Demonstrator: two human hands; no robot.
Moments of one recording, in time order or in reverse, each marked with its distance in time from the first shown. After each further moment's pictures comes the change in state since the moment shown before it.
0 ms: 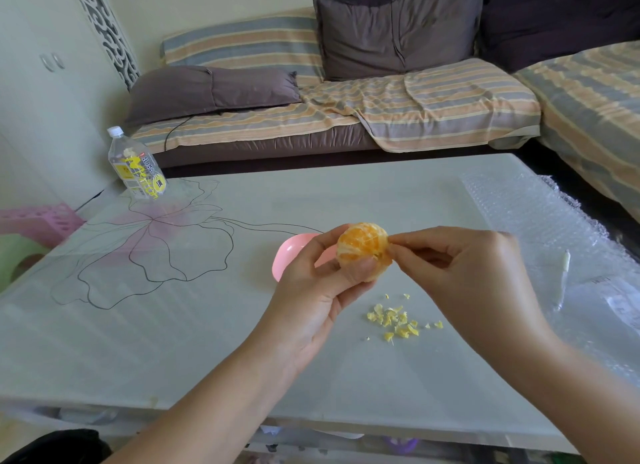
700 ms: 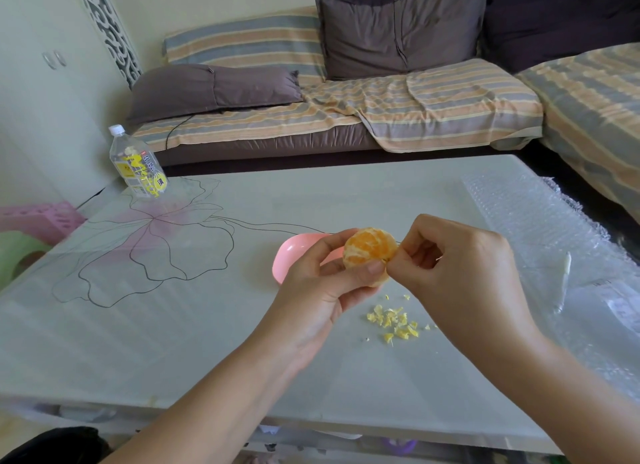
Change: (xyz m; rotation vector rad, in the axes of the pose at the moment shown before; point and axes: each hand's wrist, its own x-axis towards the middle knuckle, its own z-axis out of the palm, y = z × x) left_hand -0.001 0.001 0.002 0.106 -0.036 0.002; right_hand 0.004 -0.004 0.007 -0.270 0.030 -0.009
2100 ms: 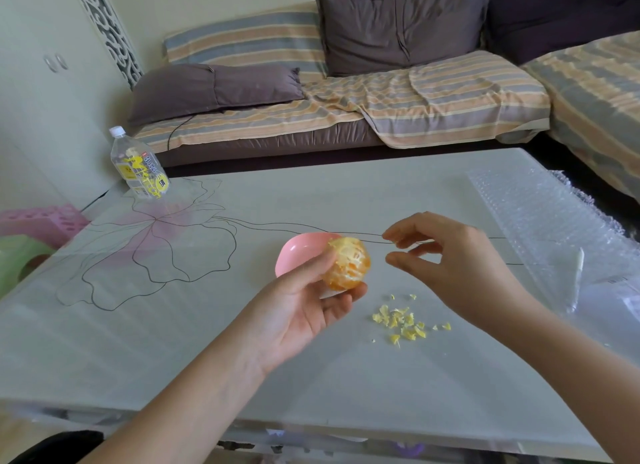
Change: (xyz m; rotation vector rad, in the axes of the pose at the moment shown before) left_hand 0.008 0.004 -0.031 -0.216 -0.039 -0.246; right_hand 0.023 0.043 0.018 0.202 -0.269 -0.035
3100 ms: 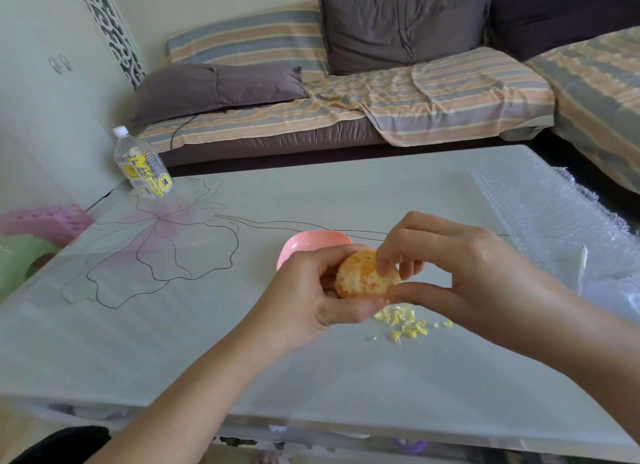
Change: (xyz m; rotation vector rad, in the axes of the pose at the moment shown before) left_hand -0.010 0.001 0.013 0.833 -0.141 0.345; right_hand -0.017 -0.030 -0.027 -0.124 -0.263 -0.394
